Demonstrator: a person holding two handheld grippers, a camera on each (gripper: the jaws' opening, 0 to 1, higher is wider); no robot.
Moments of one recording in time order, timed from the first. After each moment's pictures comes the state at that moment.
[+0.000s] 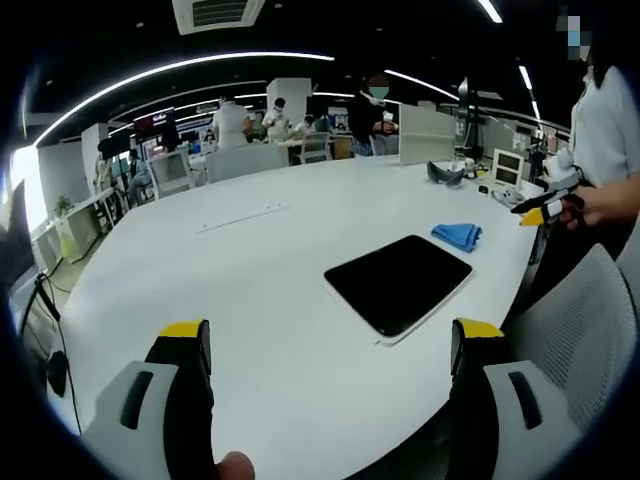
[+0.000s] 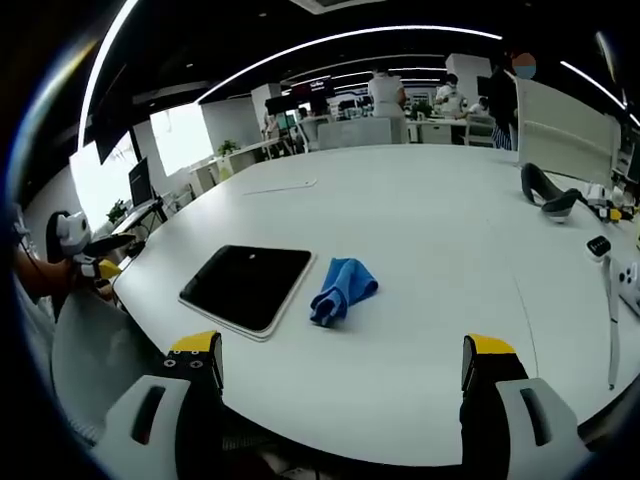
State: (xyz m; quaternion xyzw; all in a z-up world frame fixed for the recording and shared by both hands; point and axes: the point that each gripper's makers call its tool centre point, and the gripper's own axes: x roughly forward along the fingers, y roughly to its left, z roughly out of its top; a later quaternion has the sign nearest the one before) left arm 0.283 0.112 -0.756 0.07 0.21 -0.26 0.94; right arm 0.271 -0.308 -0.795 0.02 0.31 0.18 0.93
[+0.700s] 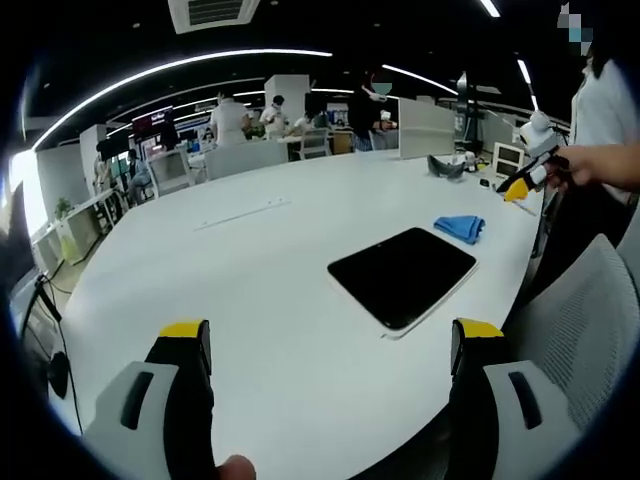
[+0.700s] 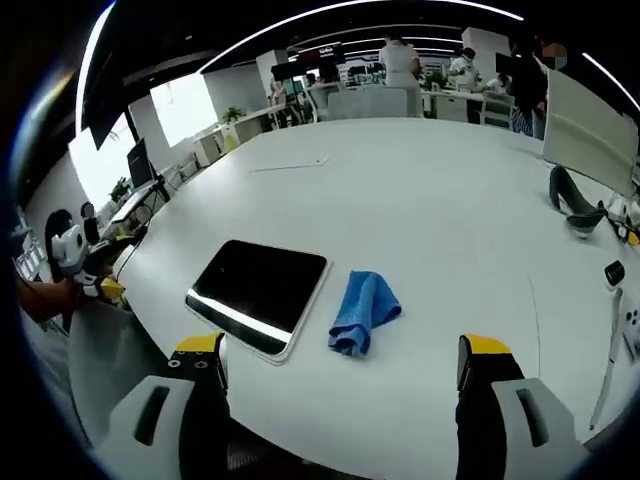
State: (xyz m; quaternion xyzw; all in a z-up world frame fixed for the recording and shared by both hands) left arm 0.287 0.117 -0.765 0.08 0.22 -0.26 0.94; right arm 0.316 -0.276 -0.778 0.00 0.40 0.21 0.89
